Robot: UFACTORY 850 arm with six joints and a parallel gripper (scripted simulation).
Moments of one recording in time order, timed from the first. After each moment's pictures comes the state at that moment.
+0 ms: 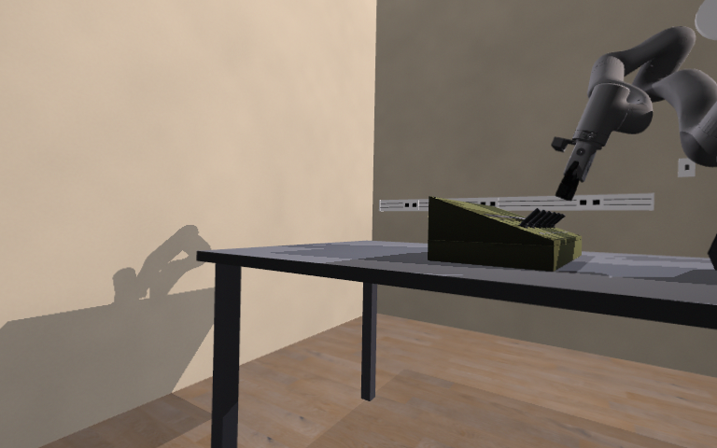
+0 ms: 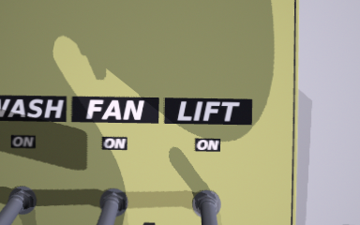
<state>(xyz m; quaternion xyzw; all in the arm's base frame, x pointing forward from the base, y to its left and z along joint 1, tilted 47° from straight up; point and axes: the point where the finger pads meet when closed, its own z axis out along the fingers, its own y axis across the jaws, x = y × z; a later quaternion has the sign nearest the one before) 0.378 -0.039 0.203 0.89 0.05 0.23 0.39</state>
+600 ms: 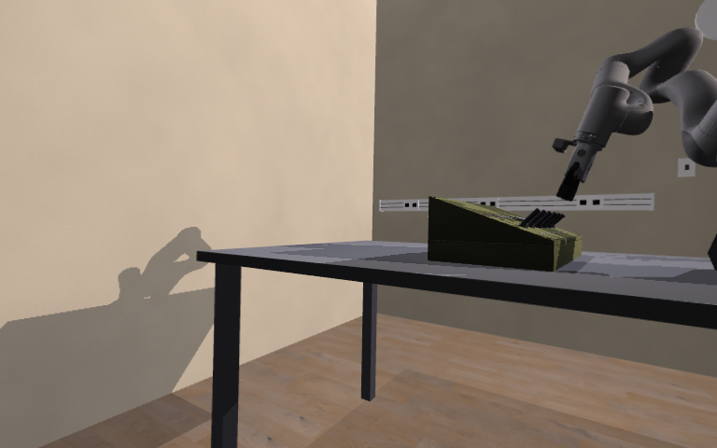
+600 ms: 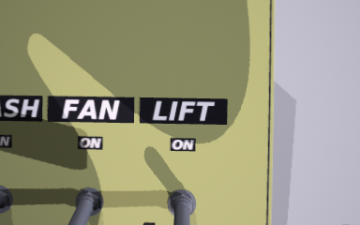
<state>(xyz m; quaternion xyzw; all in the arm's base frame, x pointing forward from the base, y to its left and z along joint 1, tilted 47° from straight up) 0.377 -0.052 0.217 0.89 0.05 0.22 0.39</state>
